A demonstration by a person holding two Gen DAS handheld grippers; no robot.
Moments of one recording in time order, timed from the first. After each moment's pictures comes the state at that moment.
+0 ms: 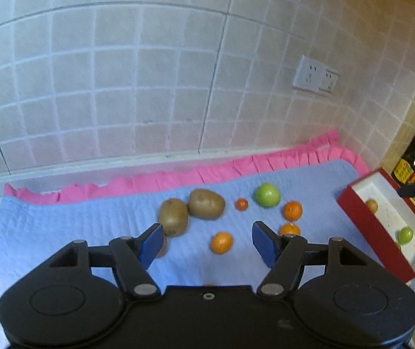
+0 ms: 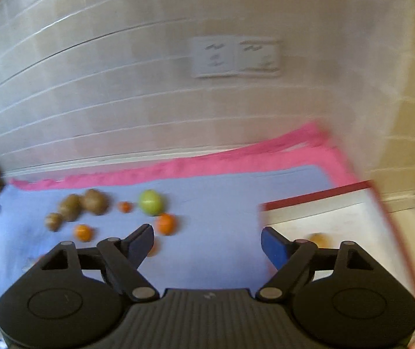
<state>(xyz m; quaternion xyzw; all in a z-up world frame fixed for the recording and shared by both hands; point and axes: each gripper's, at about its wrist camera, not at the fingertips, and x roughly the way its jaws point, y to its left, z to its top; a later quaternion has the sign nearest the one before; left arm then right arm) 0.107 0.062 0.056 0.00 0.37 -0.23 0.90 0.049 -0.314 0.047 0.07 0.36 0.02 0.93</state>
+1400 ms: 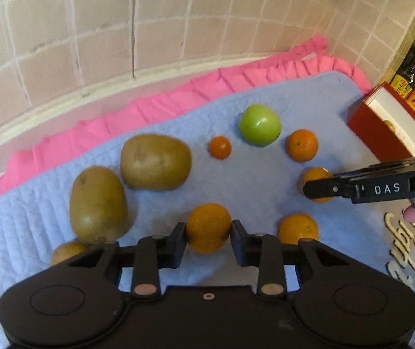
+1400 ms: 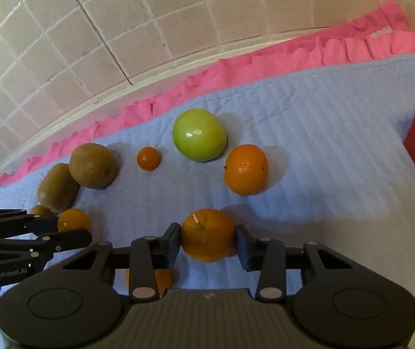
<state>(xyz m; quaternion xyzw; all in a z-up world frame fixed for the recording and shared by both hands) 0.205 -0.020 -0.063 0.08 0.47 -0.33 0.82 0.171 -0.233 -0.098 0.17 0.45 -0.01 0.88</state>
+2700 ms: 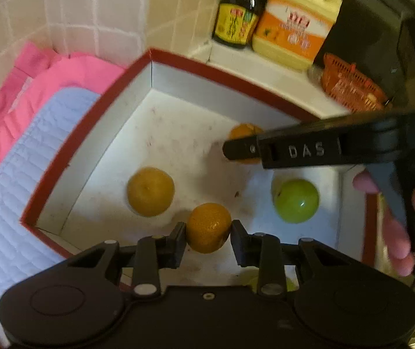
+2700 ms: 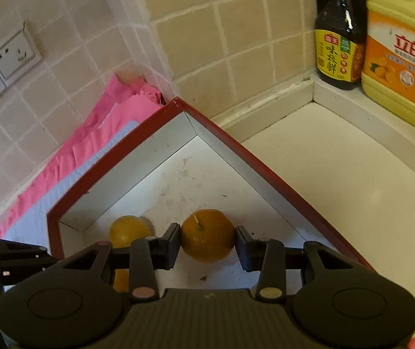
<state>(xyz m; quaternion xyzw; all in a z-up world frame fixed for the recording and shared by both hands) 0.112 -0.423 -0.050 0.22 0.45 -0.55 0.67 0.038 -0.542 -0.073 0.23 0.37 -0.22 0.87</state>
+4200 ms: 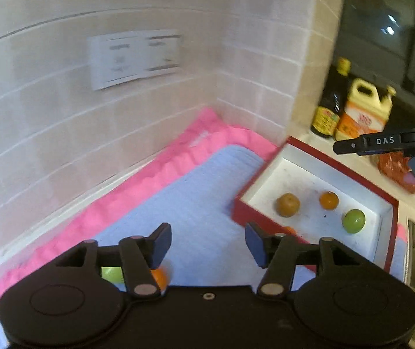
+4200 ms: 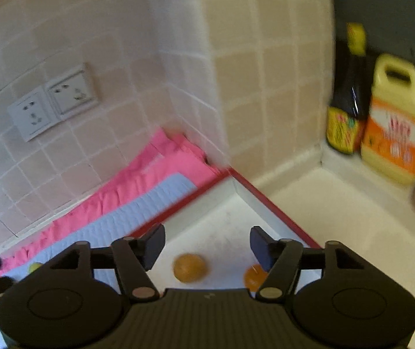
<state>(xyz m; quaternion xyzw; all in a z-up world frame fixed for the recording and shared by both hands) 0.150 -0.183 0.057 0.11 0.34 -0.43 0.83 0.036 -0.458 0.031 0.15 0.29 -0.22 0.92</state>
